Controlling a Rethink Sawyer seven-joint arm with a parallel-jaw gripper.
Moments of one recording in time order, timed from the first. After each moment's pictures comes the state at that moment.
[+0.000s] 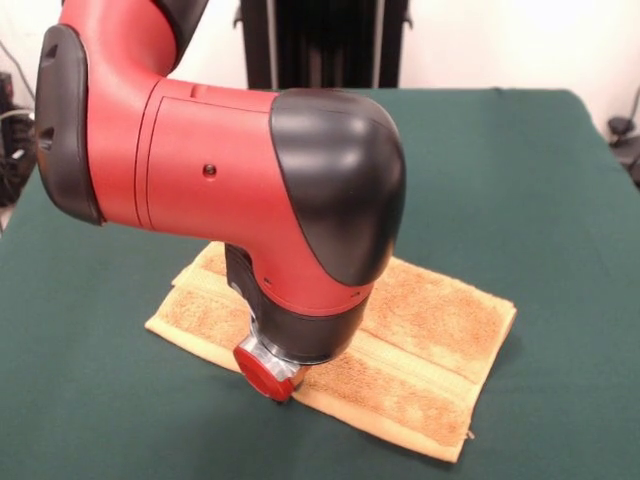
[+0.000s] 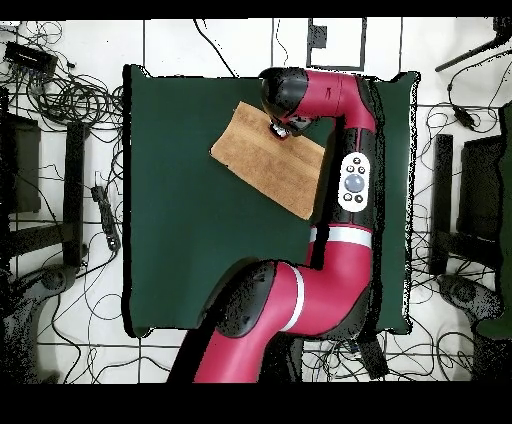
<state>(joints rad) -0.26 0.04 0.42 0.33 -0.58 1.39 0.80</state>
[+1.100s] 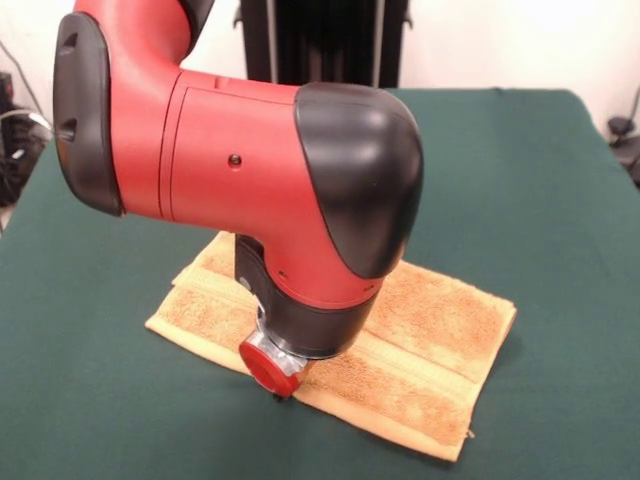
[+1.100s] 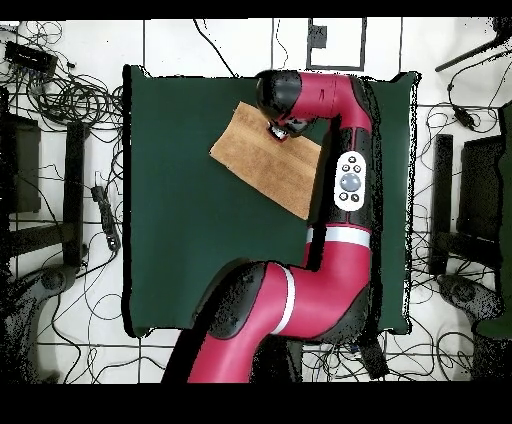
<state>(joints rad) -0.23 0.03 0.33 0.37 -0.53 1.33 0.80</state>
